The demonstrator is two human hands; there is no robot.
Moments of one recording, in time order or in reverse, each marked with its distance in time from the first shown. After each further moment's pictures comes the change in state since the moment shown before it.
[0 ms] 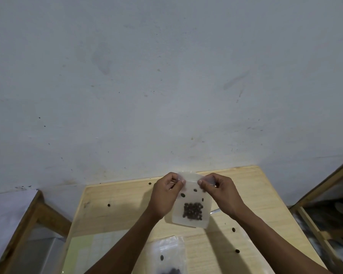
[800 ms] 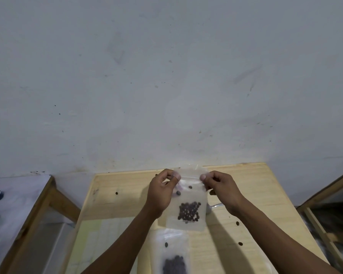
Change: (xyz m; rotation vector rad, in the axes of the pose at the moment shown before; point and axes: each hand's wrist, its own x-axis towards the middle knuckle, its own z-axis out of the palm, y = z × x) left_hand -0.028 0.001 -0.014 -0.094 0.144 -0.002; right_hand -0.006 -0.005 0.015 0.125 -0.072 0.161
